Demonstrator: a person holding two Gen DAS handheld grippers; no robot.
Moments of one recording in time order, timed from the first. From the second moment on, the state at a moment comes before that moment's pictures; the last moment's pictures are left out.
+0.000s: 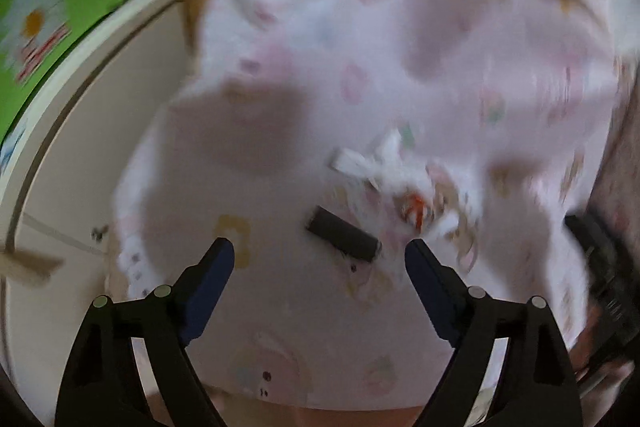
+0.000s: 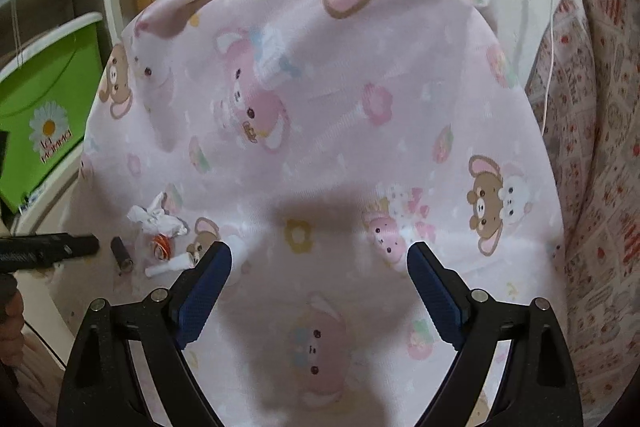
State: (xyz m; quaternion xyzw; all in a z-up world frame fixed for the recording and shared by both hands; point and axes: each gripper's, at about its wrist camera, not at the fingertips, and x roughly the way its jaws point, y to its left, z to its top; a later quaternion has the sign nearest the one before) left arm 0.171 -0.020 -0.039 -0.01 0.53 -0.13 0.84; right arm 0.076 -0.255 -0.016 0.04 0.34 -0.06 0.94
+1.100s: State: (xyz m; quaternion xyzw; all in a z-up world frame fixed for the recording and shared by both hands) left arm 0.171 -0.020 -0.034 -0.04 0.47 -0.17 0.86; right arm 0.069 -0.234 -0.011 0.00 0.33 -0.04 0.94
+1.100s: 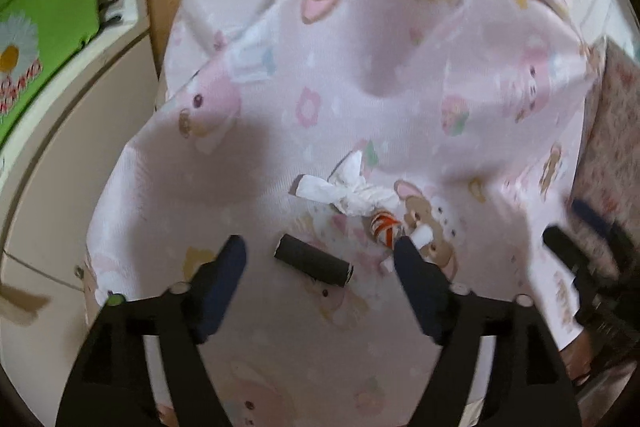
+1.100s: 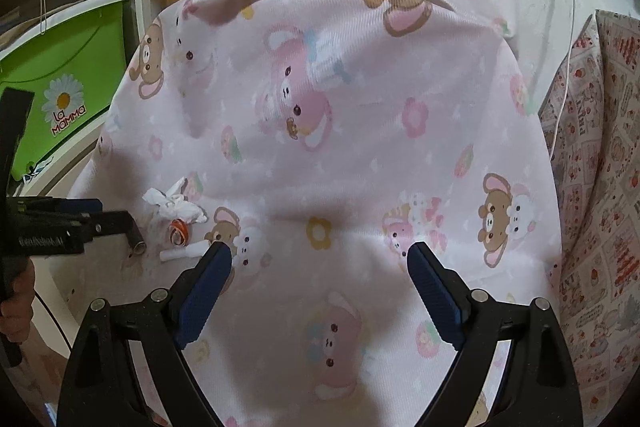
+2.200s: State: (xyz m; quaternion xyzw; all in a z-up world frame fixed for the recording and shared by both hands) left arm 0.162 -0.024 -0.022 -0.06 0.48 -0.15 0.86; right arm 0.066 -0.224 -0.015 -0.02 0.33 -0.04 0.94
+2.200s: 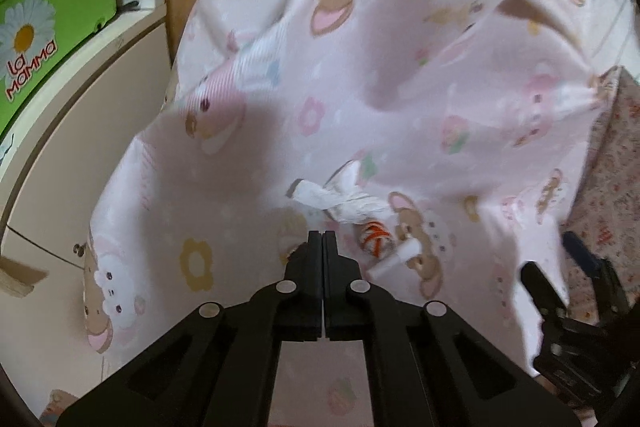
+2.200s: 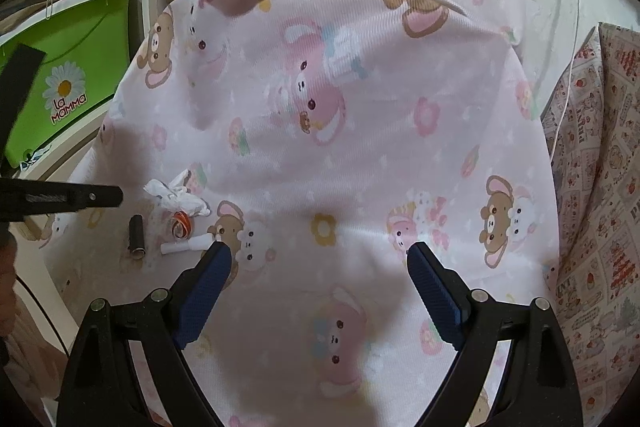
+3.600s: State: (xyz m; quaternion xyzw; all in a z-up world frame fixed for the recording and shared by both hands) left arm 0.157 -0.027 -0.011 -0.04 0.46 -0.08 0.88; right arm 0.096 -0.168 -0.039 -0.04 0.38 0.07 0.92
